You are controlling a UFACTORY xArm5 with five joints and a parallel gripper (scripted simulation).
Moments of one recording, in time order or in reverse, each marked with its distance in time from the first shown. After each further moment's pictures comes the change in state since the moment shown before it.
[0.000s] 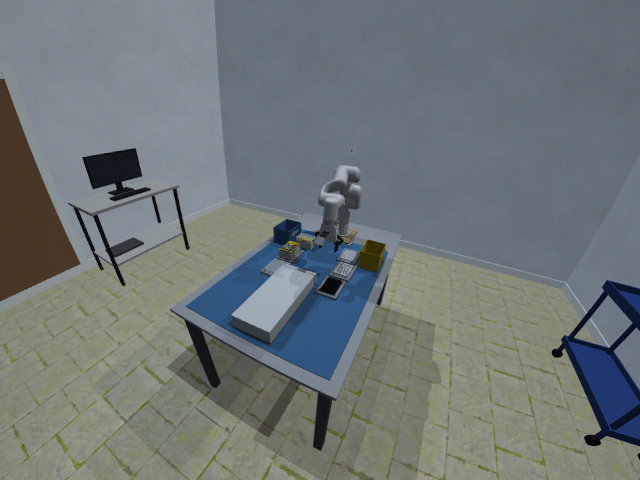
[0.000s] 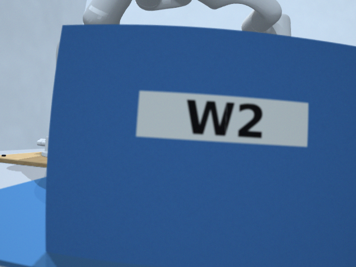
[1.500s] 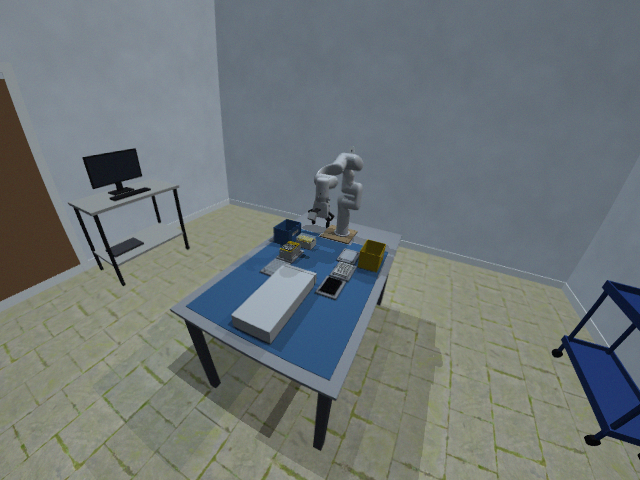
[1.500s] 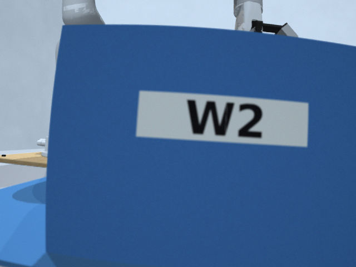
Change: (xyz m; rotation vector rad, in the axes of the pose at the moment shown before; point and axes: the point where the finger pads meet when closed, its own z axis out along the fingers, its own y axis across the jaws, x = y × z) arm -0.142 0.114 -0.061 -0.002 -0.003 0.014
